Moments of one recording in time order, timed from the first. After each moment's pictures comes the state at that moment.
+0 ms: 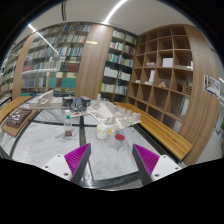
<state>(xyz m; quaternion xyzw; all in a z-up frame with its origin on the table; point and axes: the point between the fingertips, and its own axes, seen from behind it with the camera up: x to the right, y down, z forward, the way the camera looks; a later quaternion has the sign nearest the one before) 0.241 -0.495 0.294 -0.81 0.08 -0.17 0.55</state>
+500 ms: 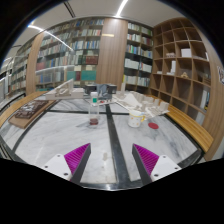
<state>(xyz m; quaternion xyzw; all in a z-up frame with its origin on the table) 0.137 -0.400 0.146 -0.84 0.03 -0.07 0.54</state>
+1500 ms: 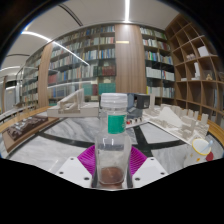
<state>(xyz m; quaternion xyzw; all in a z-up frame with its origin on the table) 0.066 0.001 0.085 -0.79 -0.03 0.03 0.62</state>
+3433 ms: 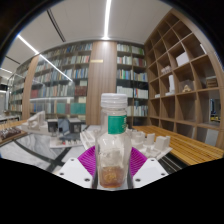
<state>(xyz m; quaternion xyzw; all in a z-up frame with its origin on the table) 0.501 -0.029 0.194 -0.72 0.02 -0.04 0.69</state>
